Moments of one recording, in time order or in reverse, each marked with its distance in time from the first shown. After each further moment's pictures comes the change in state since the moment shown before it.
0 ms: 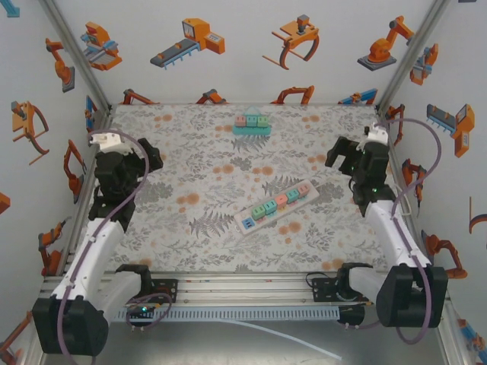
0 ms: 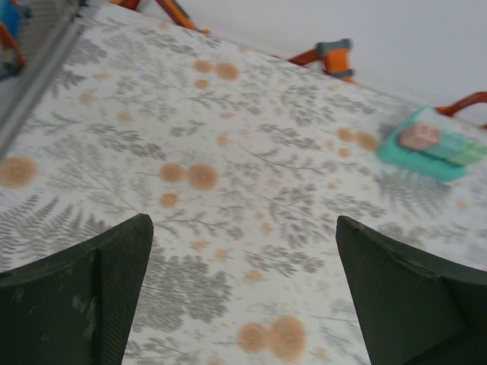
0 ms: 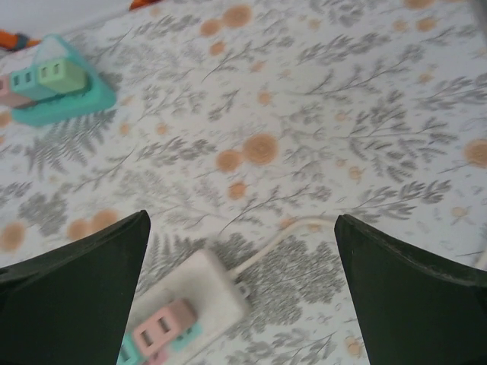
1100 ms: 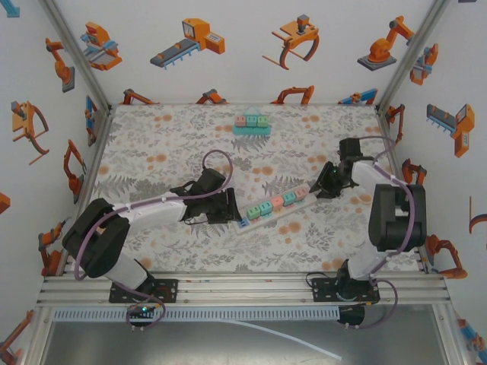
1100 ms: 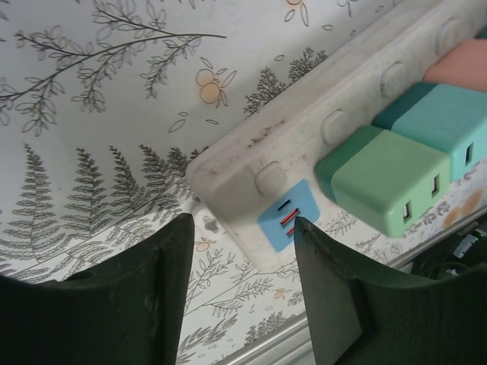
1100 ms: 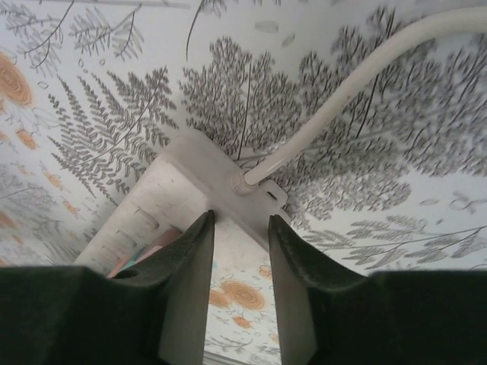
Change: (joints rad) left arm -0.668 0.602 0.065 -0.204 0.242 -0.444; right arm 0.018 0.507 0.145 -0.418 -0.259 0.261
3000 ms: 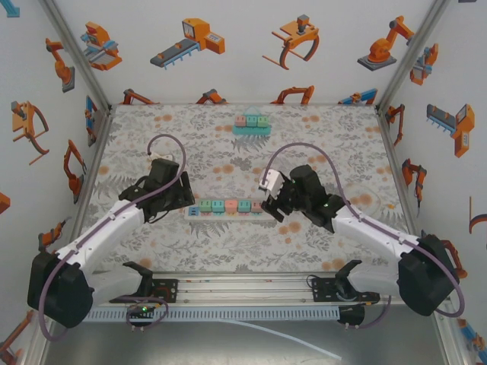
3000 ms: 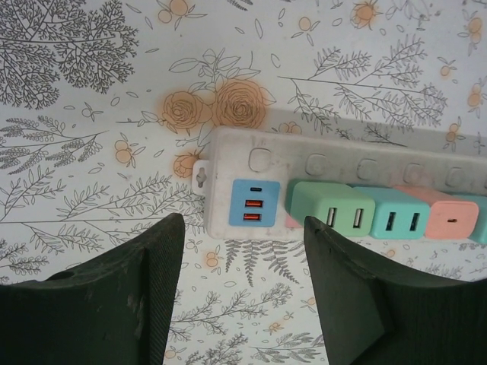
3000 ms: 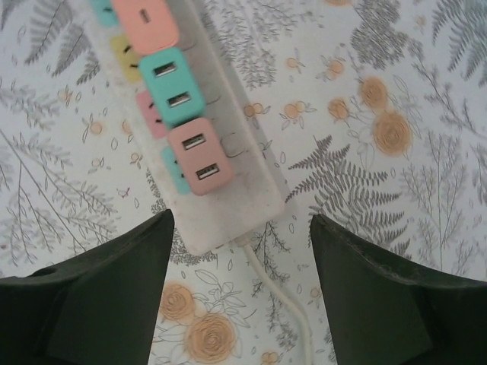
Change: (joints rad) left arm 0.306 -0.379 -0.024 -0.309 -0.304 0.215; right arm 0.651 -0.437 -0.294 0.424 0.006 -1.050
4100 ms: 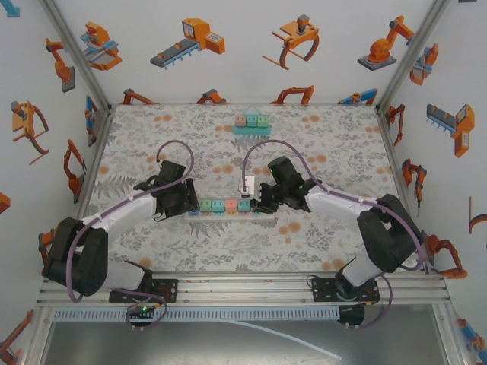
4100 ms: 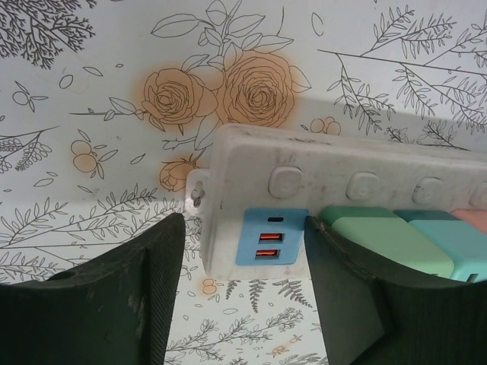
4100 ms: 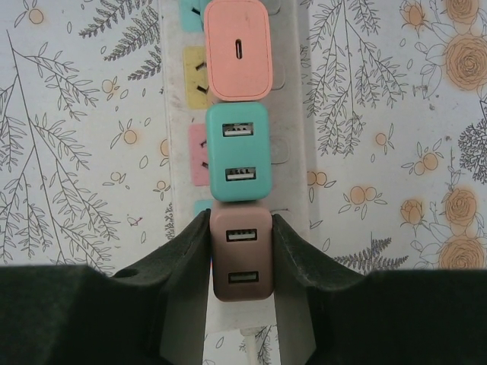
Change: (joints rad) left arm 0.038 0.217 -0.048 0.111 0.101 -0.027; right arm 0.011 0.356 0.201 -0.058 -0.230 -0.235
